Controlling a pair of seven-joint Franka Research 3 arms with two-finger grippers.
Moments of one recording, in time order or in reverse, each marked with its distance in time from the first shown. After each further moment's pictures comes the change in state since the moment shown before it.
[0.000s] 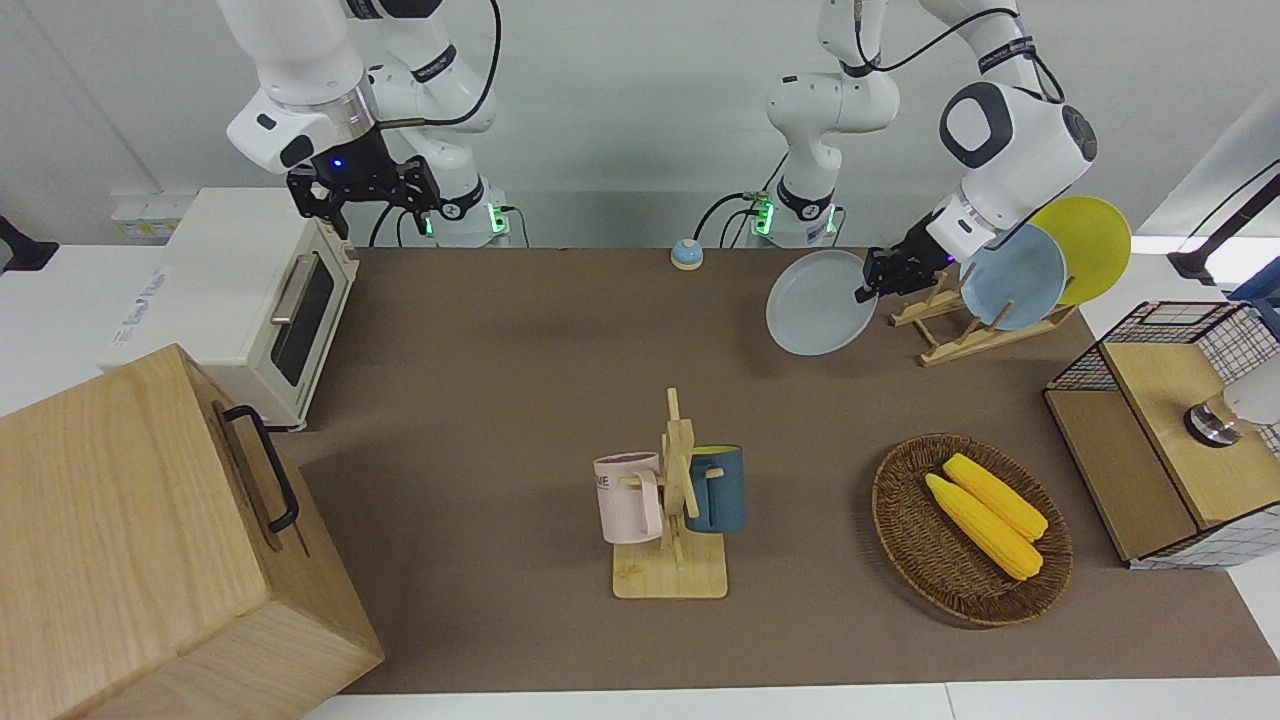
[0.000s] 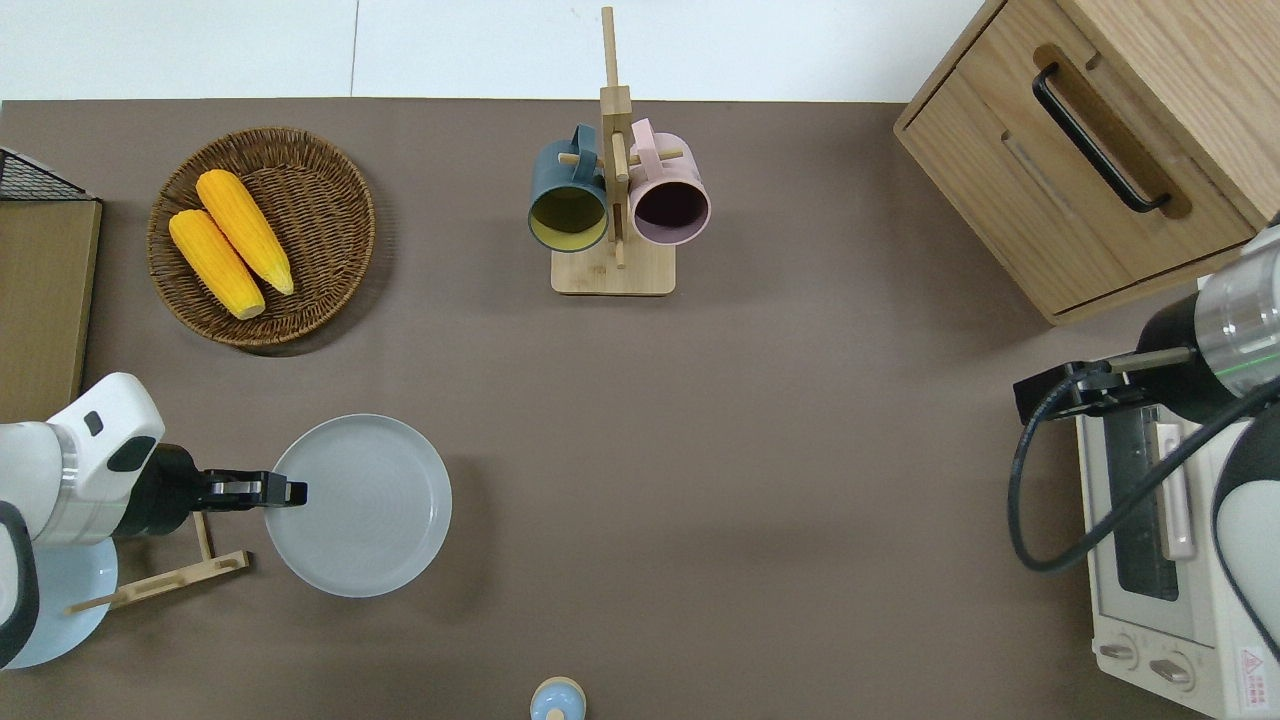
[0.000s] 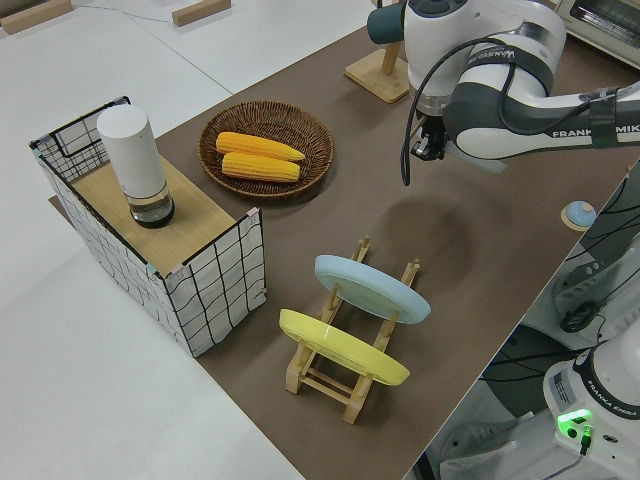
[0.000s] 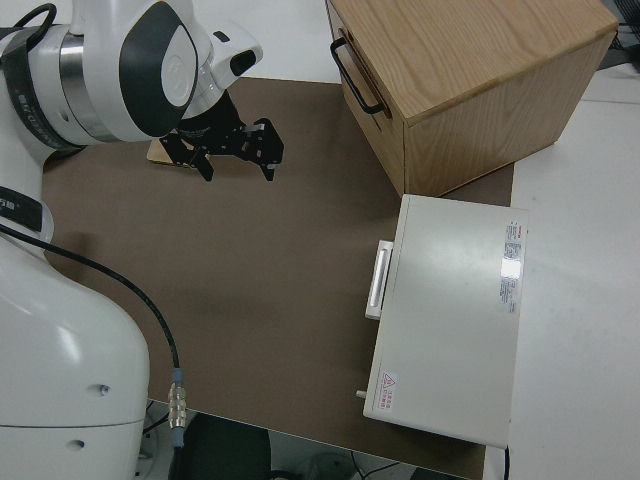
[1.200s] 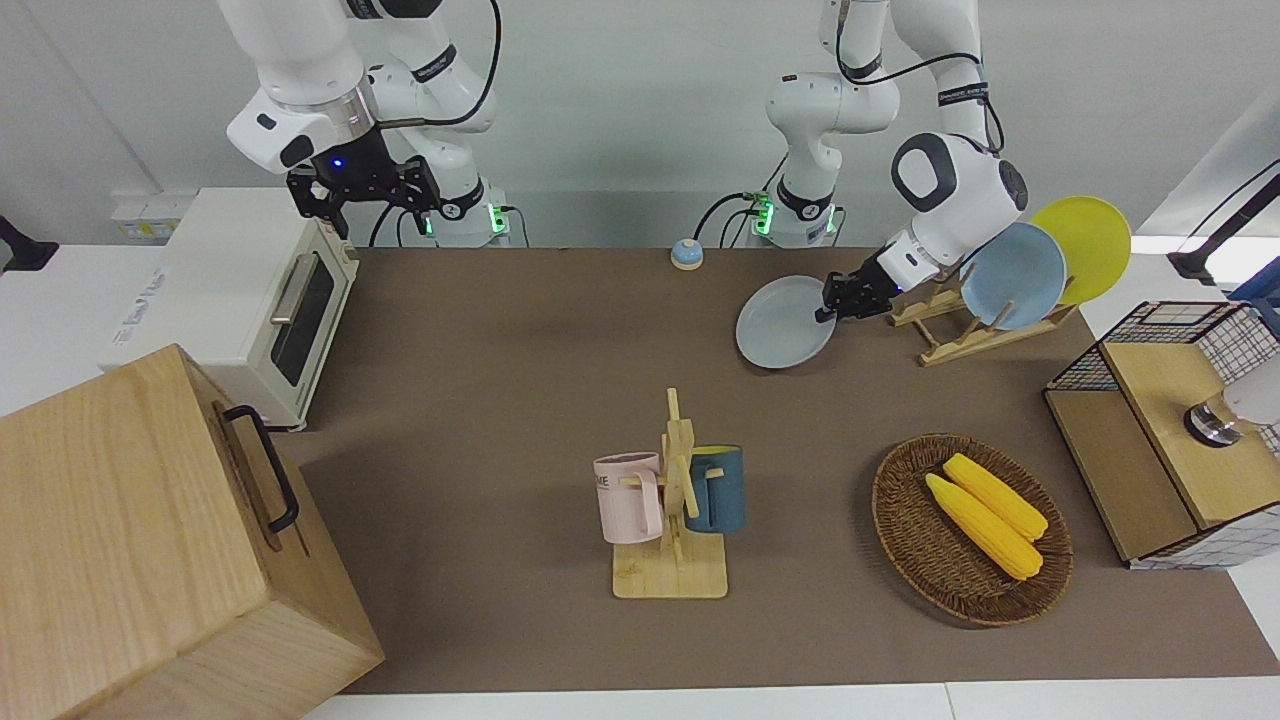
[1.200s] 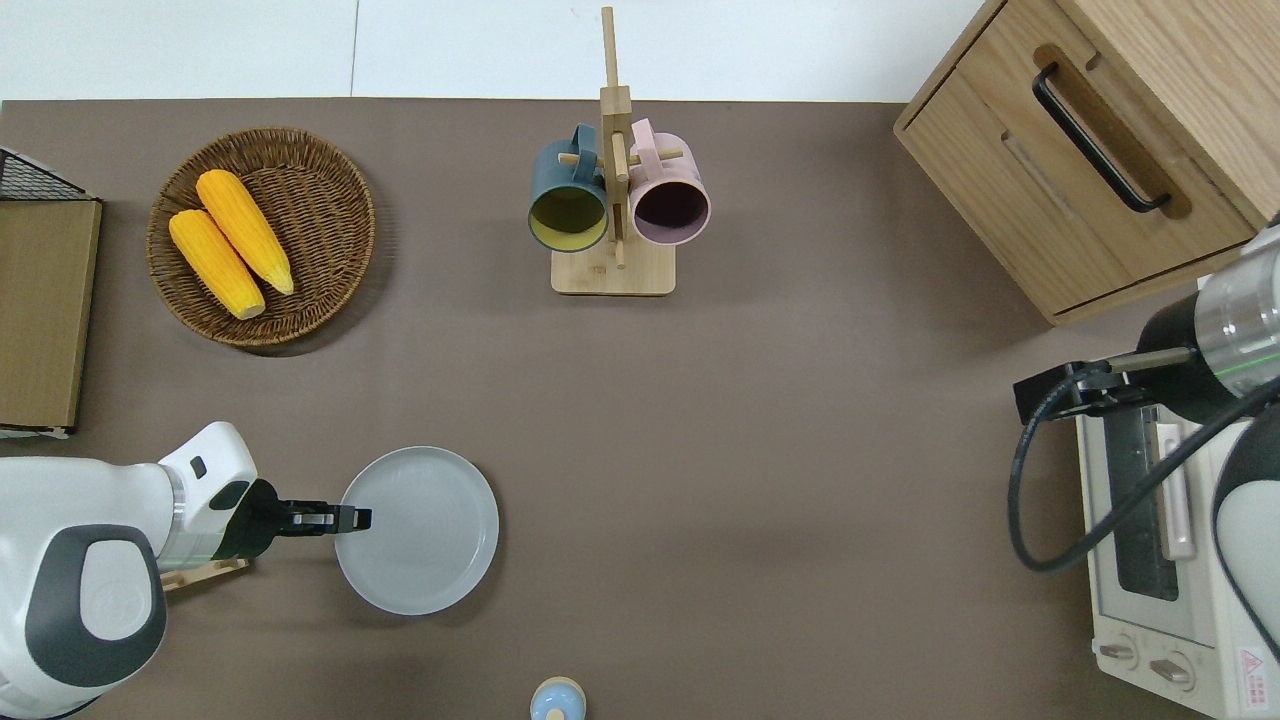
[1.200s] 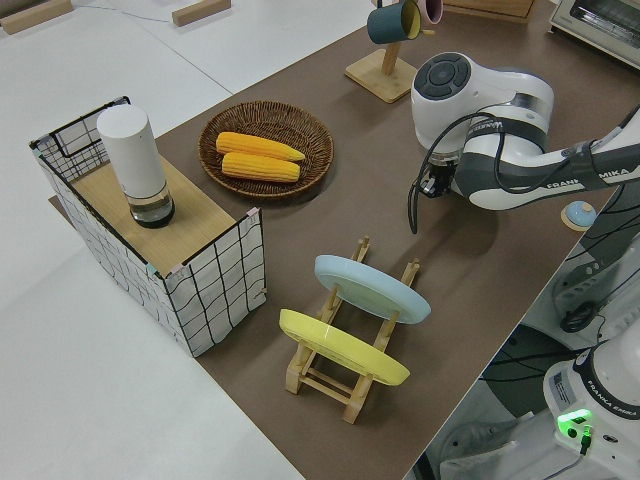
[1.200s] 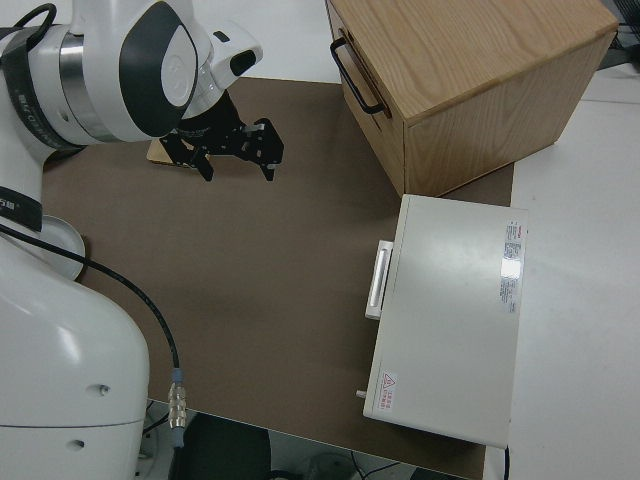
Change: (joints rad) left arm -0.040 0.034 -0.016 -0.192 -0.110 0.192 0.148; right arm 0.000 0.000 0.000 0.000 0.000 0.000 0.000
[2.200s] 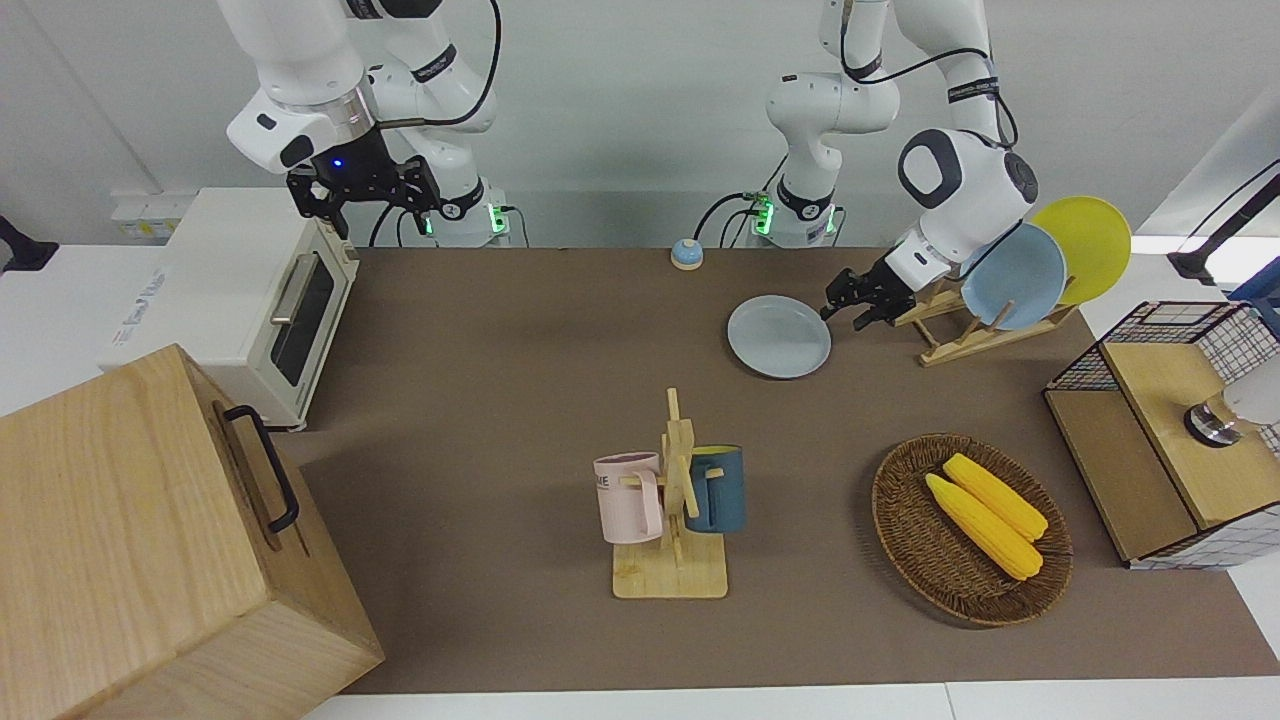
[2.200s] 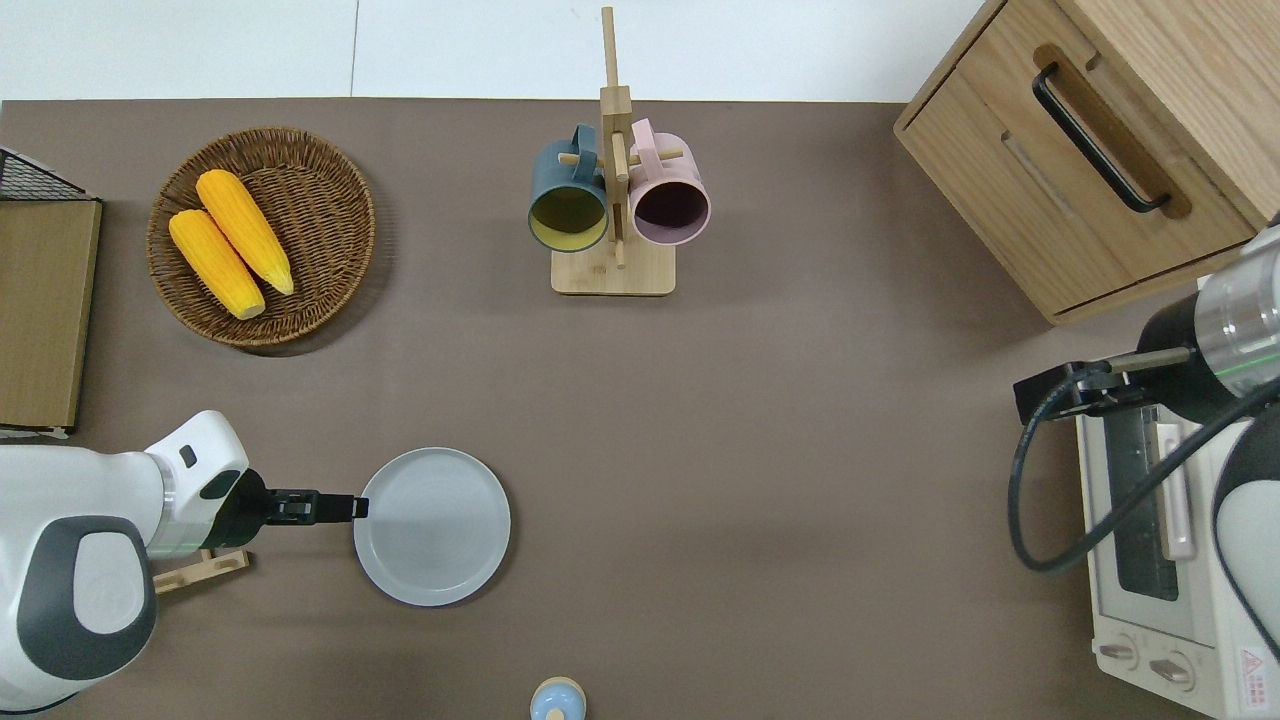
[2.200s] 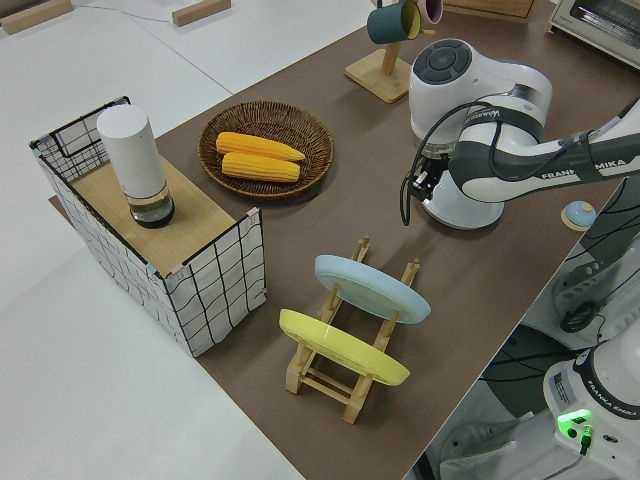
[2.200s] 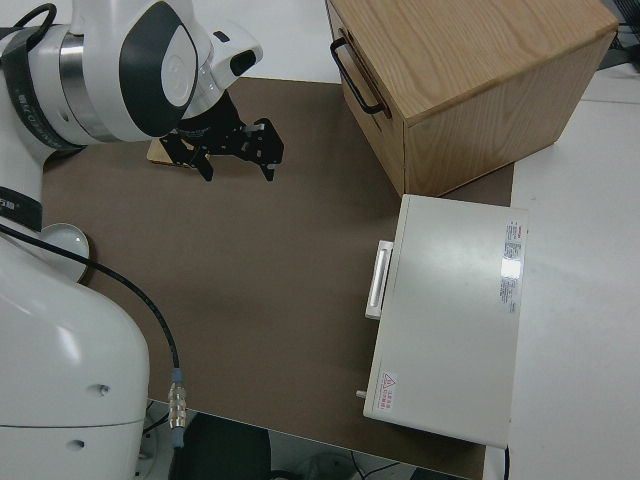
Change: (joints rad) left arm 0.001 0.001 0.006 0.050 0.107 0.003 -0.064; right arm 0.000 0.000 0.000 0.000 0.000 0.000 0.000
